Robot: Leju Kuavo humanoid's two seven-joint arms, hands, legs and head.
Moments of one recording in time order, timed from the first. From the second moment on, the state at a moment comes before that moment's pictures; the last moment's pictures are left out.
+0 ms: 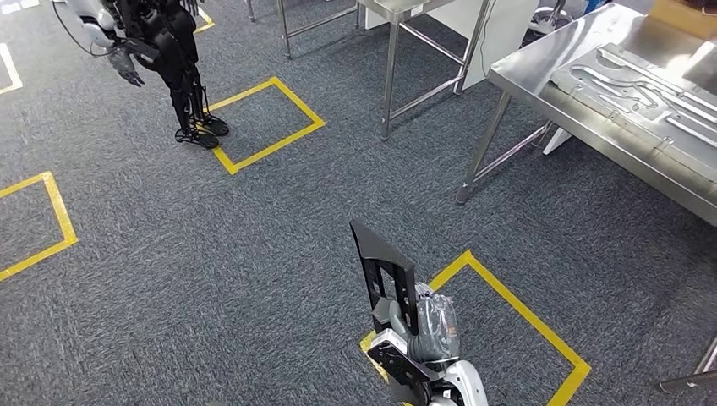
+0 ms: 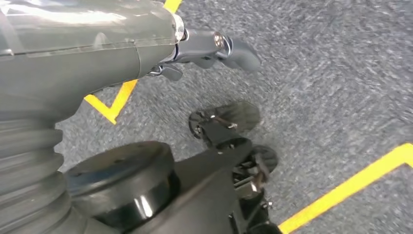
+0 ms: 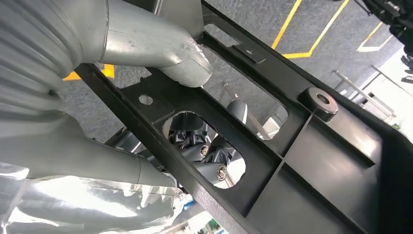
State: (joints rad) left arm -0.08 -0.13 0.38 -0.19 -0.57 -0.08 -0.23; right arm 0.04 0.12 0.27 -1.34 0.81 -0.60 -0.40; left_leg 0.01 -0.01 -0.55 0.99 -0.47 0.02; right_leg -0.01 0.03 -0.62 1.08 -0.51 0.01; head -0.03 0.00
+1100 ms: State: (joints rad) left arm -0.08 -0.14 0.39 -0.19 -0.59 -0.08 -0.23; right arm 0.05 0.12 0.25 -1.35 0.79 -0.59 -0.40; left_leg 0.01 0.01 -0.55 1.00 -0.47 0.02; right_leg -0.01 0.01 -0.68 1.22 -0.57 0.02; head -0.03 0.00
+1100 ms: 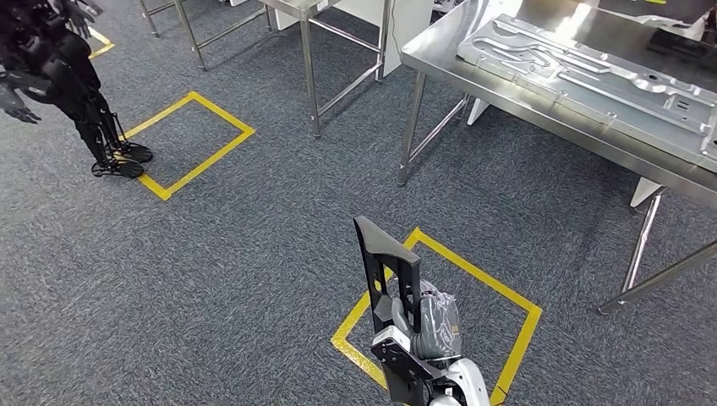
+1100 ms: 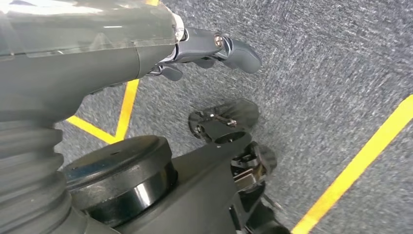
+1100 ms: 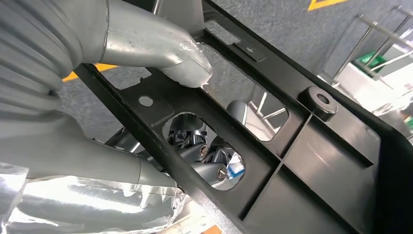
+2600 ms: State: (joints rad) left arm -0.08 -0.14 0.40 -0.19 -0.62 -0.08 -0.26; right arm 0.03 0.12 0.25 -1.34 0.75 -0.59 -0.42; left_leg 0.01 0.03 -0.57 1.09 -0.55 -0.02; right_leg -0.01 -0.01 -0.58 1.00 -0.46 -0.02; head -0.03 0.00
